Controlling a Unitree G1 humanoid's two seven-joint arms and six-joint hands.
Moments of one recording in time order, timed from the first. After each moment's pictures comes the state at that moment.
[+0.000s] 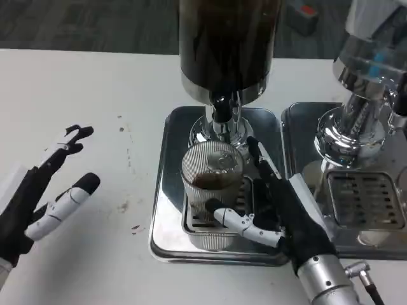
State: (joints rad) left arm -0.08 0.53 0.12 0.75 0.21 -0.91 -0.11; right arm 0.07 -0.04 0.26 0.08 -0.30 -0.11 -0.04
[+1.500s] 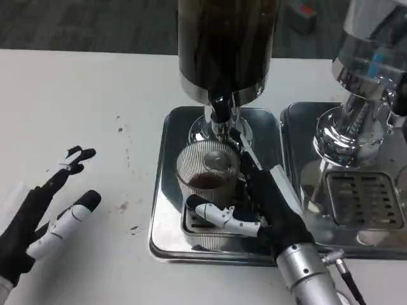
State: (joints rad) left arm -0.01 0.53 0.10 0.74 0.20 -0.89 -0.09; right arm -0.04 0.00 0.28 0.25 -0.28 -0.19 -0.05
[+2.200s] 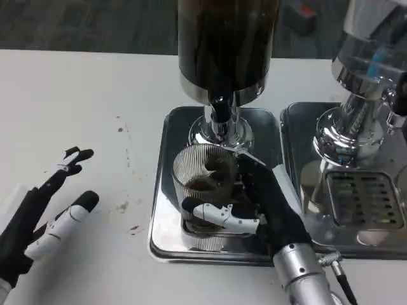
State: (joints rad) left arm -0.01 0.52 0.10 0.74 0.19 -0.89 -0.09; right arm -0.04 0.05 0.26 0.29 -0.27 -0.21 -0.12
